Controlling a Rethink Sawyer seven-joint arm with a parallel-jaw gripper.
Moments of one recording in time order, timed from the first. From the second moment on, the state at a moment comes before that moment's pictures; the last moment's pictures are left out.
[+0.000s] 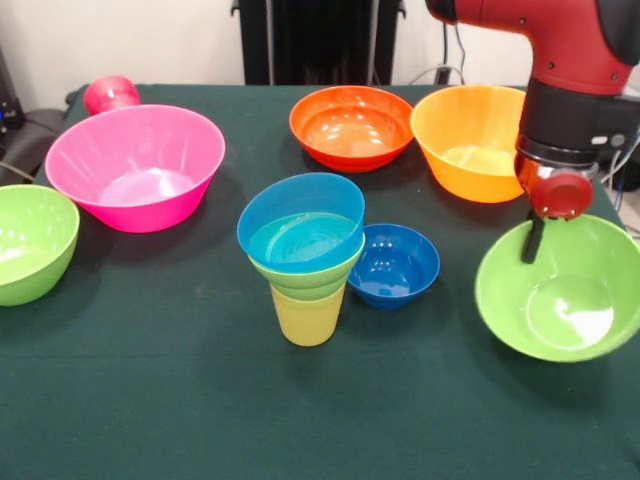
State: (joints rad) arm 0.28 -0.32 -0.24 1.55 0.62 0.14 3.05
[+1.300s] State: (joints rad) arm 0.37 -0.26 -0.35 1.47 0.60 0.25 3.05
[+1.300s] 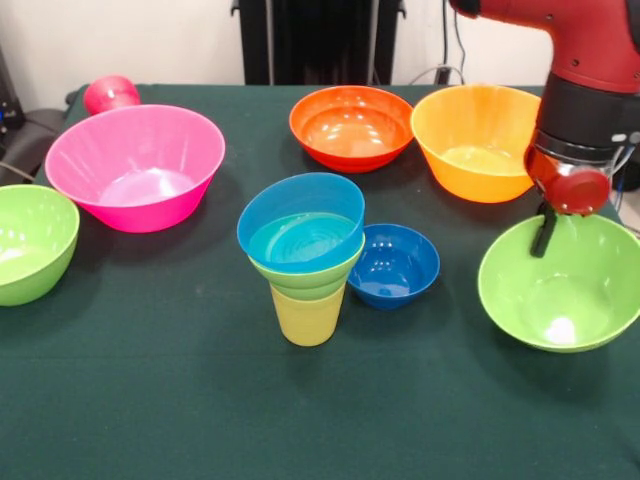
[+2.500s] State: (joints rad) arm 0.47 -0.05 -0.66 1.18 0.60 0.50 3.05
